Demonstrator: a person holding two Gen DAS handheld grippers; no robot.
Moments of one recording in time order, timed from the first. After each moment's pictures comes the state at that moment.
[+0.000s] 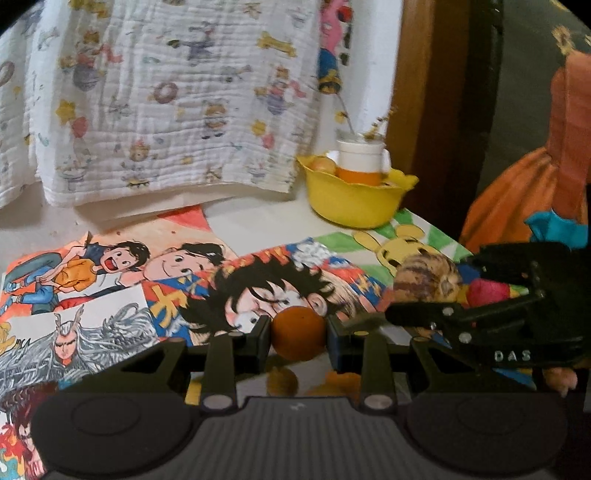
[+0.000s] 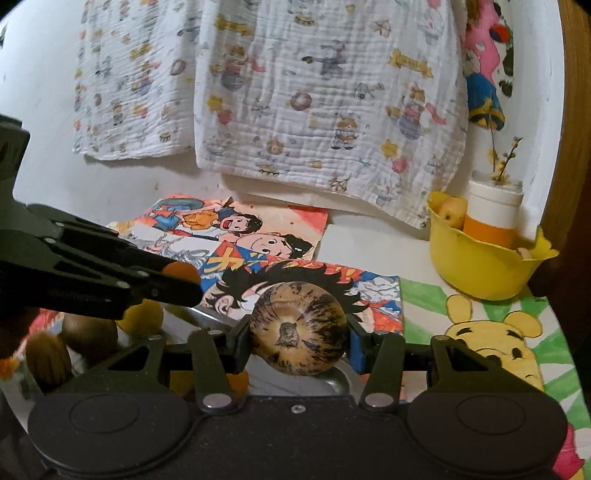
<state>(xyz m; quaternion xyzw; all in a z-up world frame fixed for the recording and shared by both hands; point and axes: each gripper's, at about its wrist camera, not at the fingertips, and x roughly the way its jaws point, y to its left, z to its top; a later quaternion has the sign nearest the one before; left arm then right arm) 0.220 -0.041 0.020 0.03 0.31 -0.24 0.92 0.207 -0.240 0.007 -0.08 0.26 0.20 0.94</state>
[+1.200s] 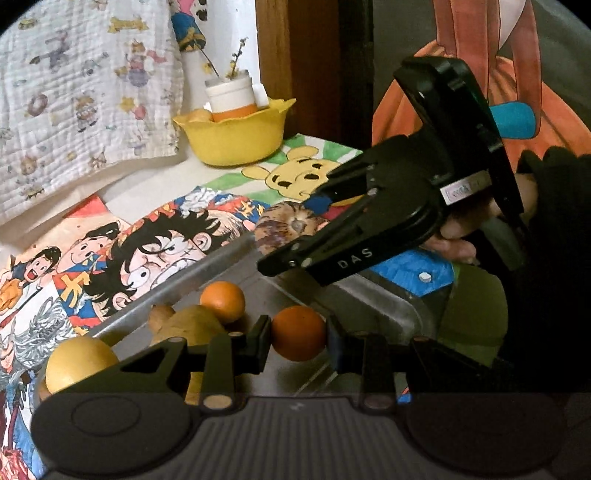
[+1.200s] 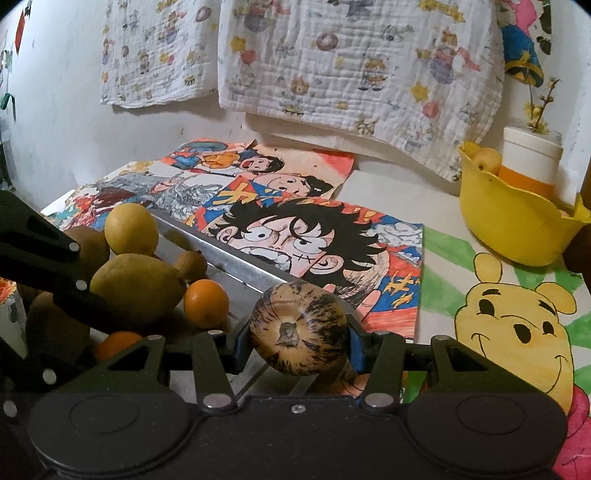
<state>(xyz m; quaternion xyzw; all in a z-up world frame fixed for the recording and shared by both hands) 0.160 -0.103 -0.018 0.16 0.34 -0.34 0.86 0.229 -0.262 -0.039 -0.11 0.32 0.27 0.90</state>
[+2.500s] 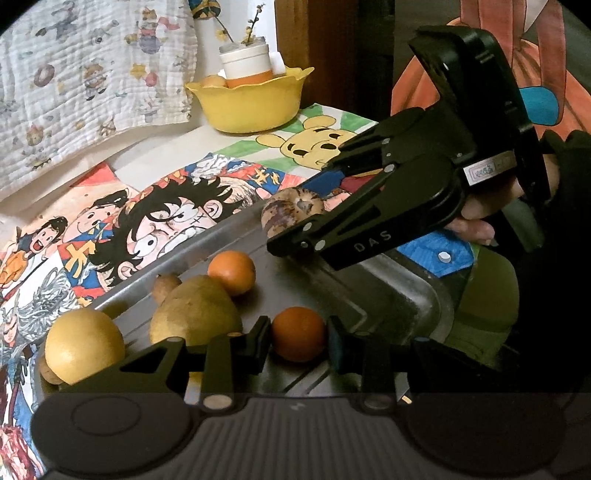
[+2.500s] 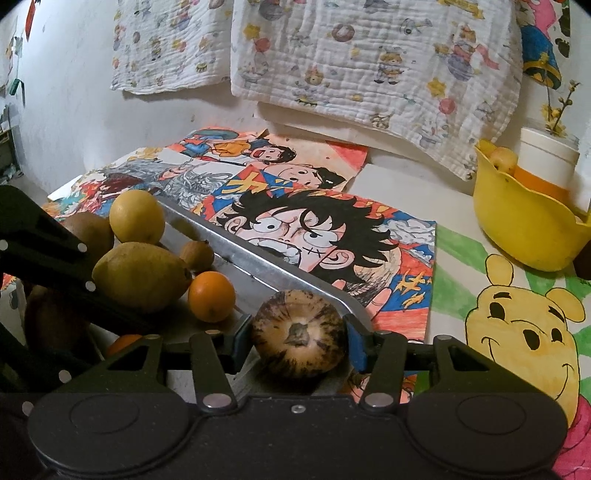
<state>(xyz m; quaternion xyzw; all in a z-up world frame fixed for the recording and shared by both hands) 0.168 -0.104 -0.024 0.16 0.38 -0.31 0.86 0.232 -0.258 -0.041 -0.13 0.33 0.28 0.89</state>
